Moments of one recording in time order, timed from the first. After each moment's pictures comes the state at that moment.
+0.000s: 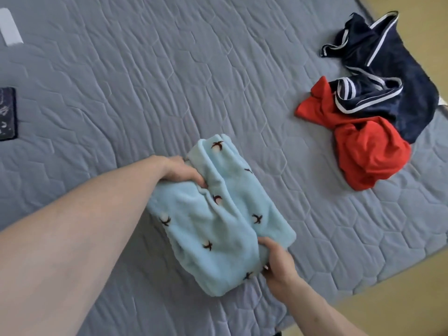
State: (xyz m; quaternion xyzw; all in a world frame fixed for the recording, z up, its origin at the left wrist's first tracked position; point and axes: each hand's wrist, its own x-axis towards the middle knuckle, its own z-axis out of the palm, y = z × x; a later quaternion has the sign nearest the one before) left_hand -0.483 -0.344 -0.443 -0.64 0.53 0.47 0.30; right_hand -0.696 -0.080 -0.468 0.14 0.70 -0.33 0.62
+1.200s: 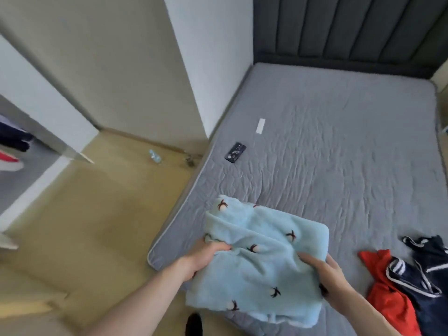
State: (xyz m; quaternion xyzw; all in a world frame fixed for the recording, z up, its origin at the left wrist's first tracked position) left_hand -0.415 0.033 0.055 -0.74 0.11 0.59 -0.29; right_hand -0.703 -0.125 0.006 -0.36 0.55 -0.10 0.74
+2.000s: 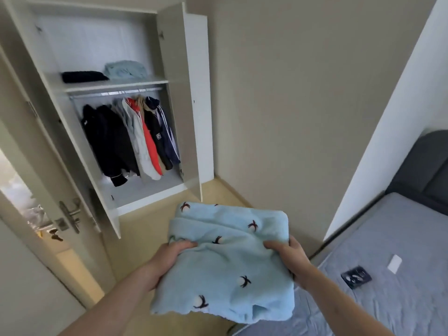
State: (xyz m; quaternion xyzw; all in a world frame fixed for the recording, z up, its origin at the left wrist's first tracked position) left_hand -0.061 0.428 0.215 -0.73 -0.04 0.30 -0.61; right_hand -0.159 0.113 0.207 -0.65 0.28 0.00 0.71
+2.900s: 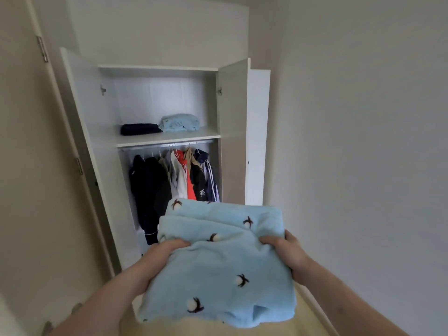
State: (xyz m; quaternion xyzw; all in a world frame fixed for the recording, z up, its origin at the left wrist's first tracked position) left_hand 0.369 0.487 0.339 -0.72 -0.08 0.14 -0.67; right_hand 0.369 0.160 0.327 -0.70 0.10 0.01 0.71
